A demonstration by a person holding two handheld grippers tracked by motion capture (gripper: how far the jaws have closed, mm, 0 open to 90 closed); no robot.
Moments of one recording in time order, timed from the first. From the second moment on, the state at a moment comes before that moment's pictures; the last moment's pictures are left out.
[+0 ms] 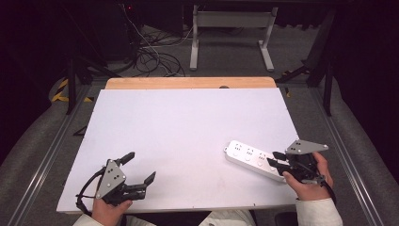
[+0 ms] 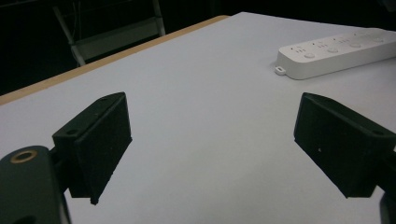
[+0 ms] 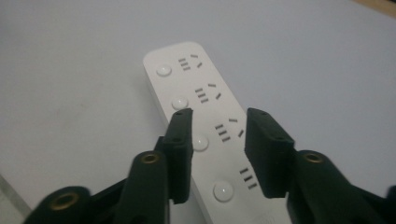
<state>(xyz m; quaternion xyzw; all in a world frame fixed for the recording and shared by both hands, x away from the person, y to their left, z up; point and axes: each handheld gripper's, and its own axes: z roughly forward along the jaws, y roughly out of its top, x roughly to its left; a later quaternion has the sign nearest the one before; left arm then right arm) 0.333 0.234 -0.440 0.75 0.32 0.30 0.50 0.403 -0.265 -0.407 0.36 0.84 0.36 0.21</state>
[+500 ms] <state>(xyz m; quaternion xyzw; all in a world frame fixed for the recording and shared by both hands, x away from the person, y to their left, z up) 0.329 0.238 -0.437 0.74 0.33 0.30 0.50 0.399 -0.221 -0.396 0.26 0.84 0.43 0.21</state>
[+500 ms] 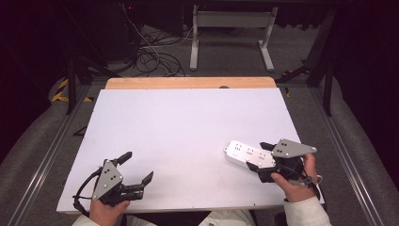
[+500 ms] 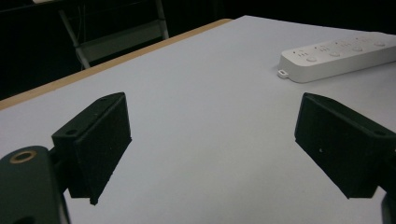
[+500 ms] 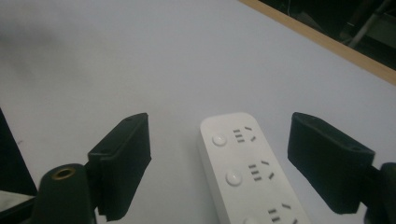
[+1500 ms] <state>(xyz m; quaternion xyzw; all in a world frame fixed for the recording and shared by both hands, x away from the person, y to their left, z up) 0.322 0.244 -0.440 0.75 0.33 0.30 0.50 0.418 -0.180 -0.464 0.27 0.79 0.54 0.15</state>
